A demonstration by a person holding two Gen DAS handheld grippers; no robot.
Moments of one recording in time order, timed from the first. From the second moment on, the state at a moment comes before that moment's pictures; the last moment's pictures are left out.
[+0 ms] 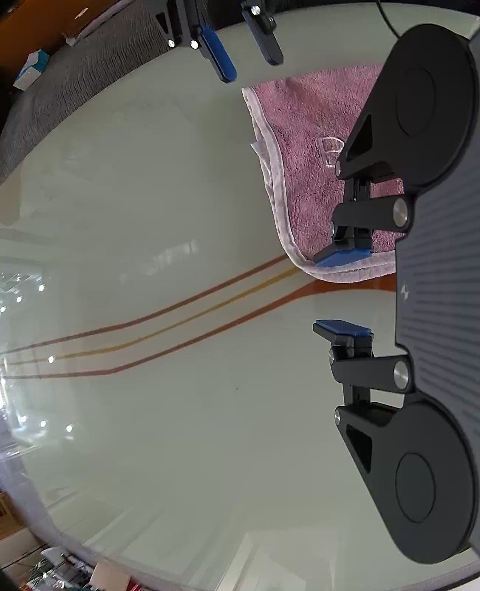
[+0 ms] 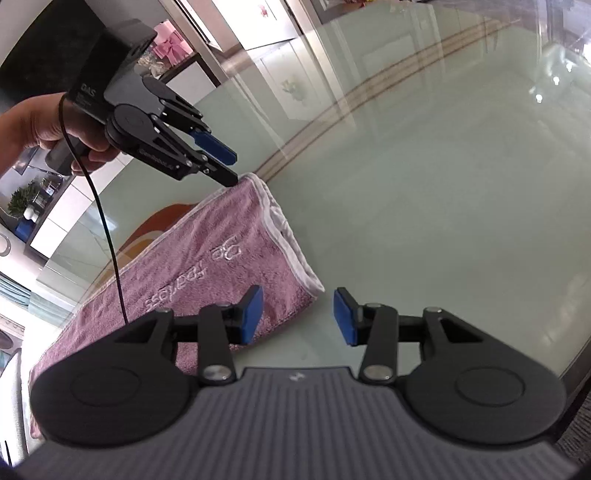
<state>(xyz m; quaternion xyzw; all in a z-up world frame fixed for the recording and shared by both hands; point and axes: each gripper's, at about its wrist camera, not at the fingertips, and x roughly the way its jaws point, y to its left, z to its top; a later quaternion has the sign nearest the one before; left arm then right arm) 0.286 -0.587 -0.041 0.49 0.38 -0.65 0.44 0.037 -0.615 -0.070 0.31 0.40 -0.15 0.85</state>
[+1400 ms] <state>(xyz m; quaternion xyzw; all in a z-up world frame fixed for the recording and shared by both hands) 0.264 -0.503 -0.059 0.52 0.31 -0.66 0.44 0.037 -0.638 -0.081 0.37 0.39 -0.11 0.84</state>
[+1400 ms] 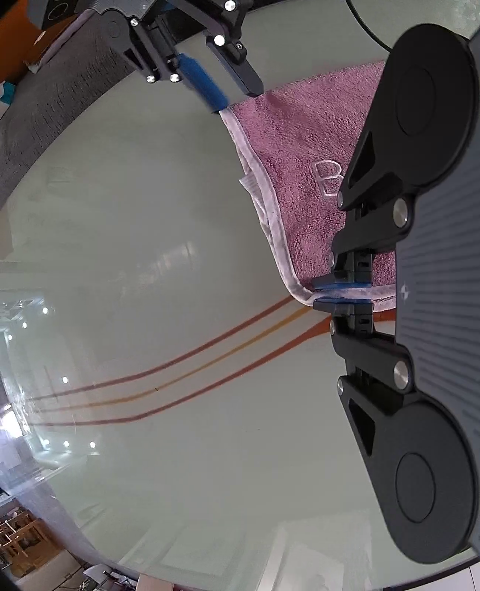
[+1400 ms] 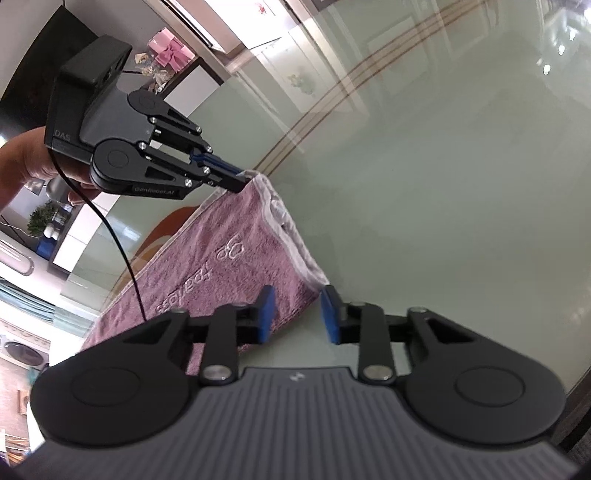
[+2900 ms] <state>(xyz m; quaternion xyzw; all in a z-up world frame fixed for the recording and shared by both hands) 0.257 -0.504 -0.034 0.50 0.30 -0.64 0.50 0.038 -0.588 -0.015 0.33 0.33 -0.08 0.88</state>
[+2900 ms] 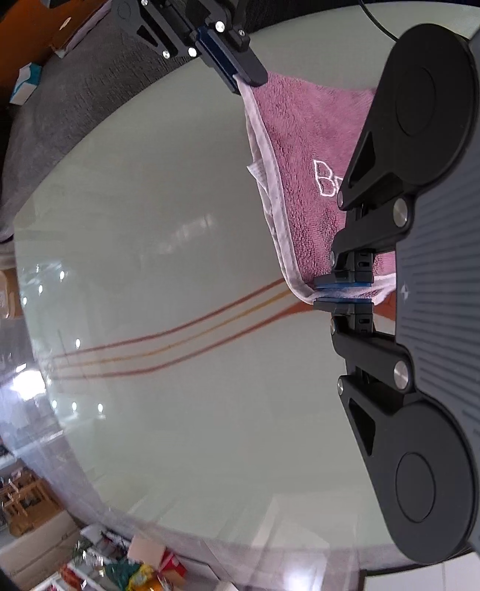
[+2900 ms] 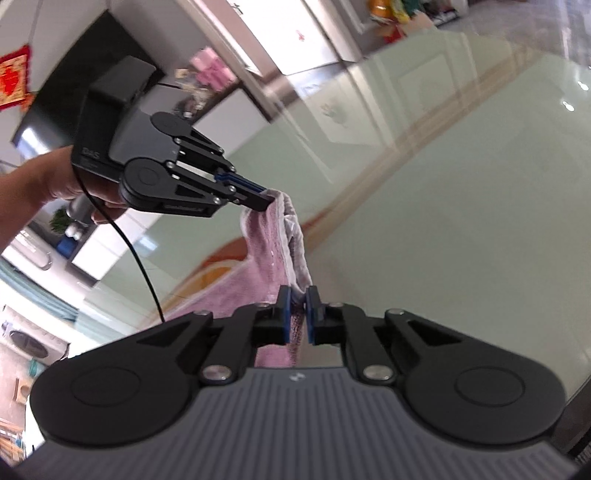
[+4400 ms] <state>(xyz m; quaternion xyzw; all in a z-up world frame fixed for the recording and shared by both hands) 0.241 -0.278 -0.038 0.46 0.31 -0.53 0.64 0.048 -0.548 -0.049 0.46 0.37 -0.02 0.81</state>
